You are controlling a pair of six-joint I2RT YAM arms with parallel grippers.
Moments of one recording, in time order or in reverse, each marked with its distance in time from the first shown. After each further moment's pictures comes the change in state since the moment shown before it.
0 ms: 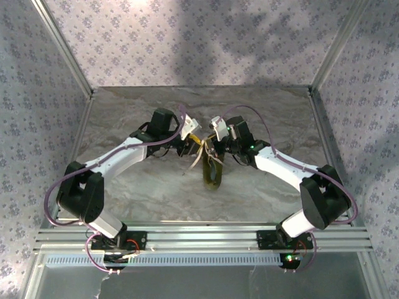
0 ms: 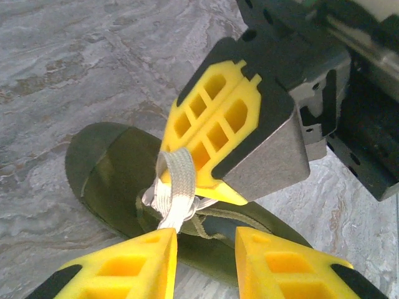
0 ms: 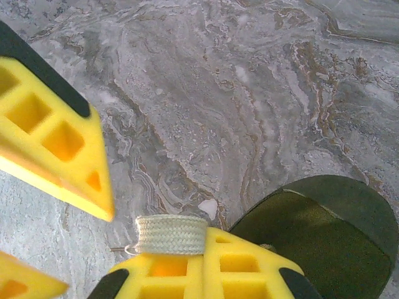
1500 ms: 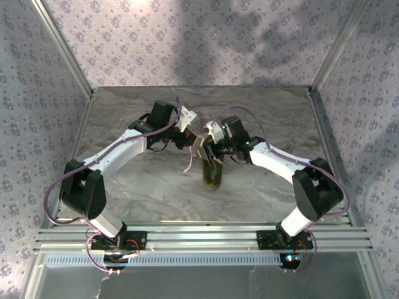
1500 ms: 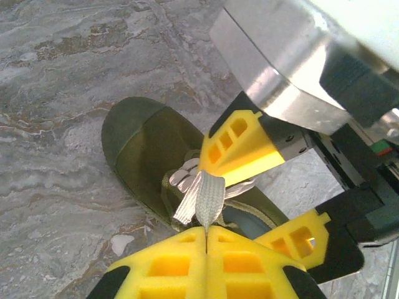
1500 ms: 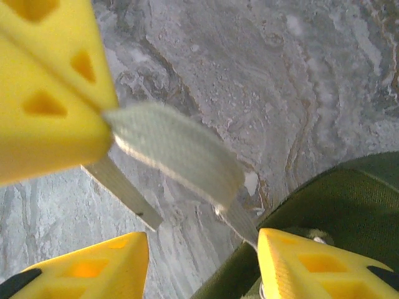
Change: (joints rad) left arm 0.015 0.027 0.158 -0.214 -0.105 -0.117; right arm 0.001 0.090 0.069 -0.104 -0.139 -0.026
